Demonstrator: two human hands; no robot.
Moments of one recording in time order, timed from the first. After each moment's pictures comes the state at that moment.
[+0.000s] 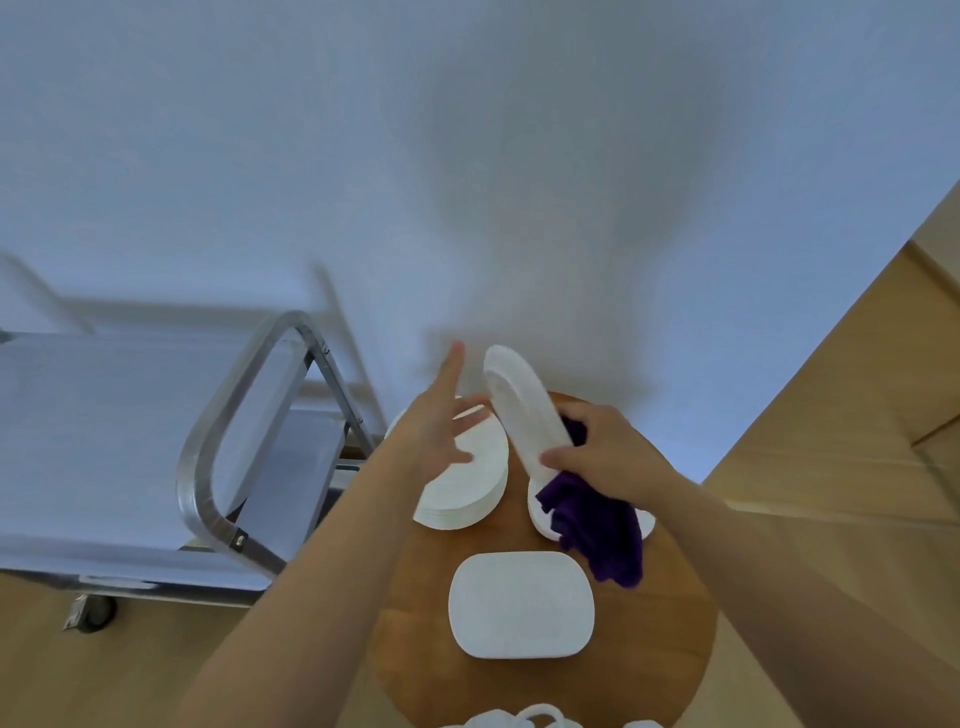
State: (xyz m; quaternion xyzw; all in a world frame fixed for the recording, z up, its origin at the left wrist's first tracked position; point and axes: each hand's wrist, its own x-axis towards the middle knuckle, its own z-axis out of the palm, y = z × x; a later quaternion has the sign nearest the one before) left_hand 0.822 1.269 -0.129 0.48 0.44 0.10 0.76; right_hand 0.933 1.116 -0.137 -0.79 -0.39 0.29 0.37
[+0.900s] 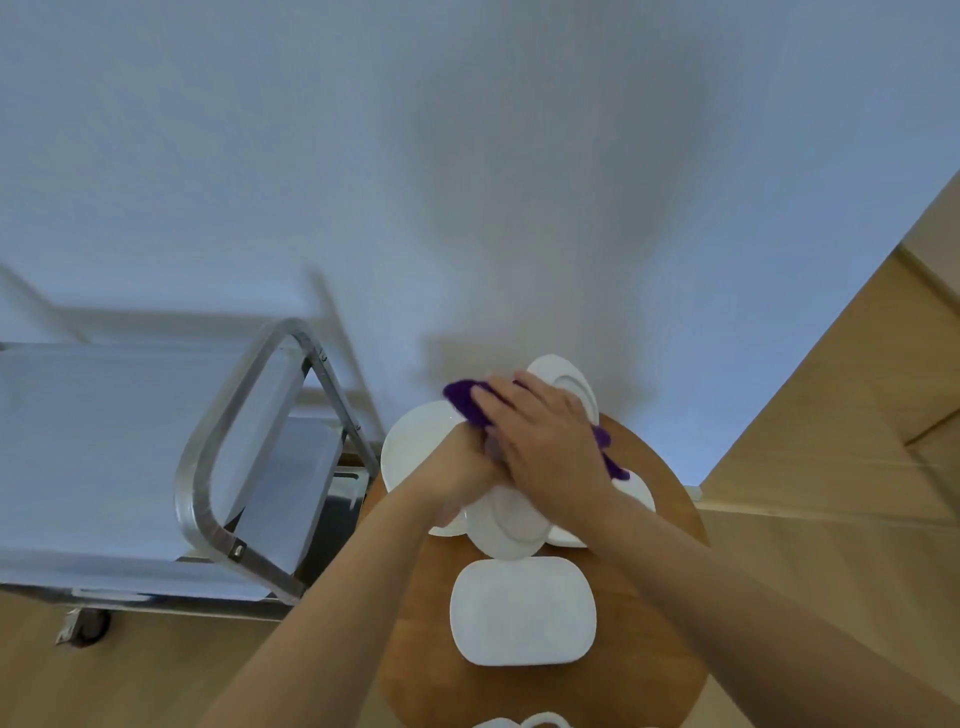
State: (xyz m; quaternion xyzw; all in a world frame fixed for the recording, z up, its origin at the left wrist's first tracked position) left_hand 0.803 1.239 -0.139 0.76 0.30 0.02 0.58; right_hand 0.889 1.150 -0.141 -0.75 -0.58 -0.19 0.27
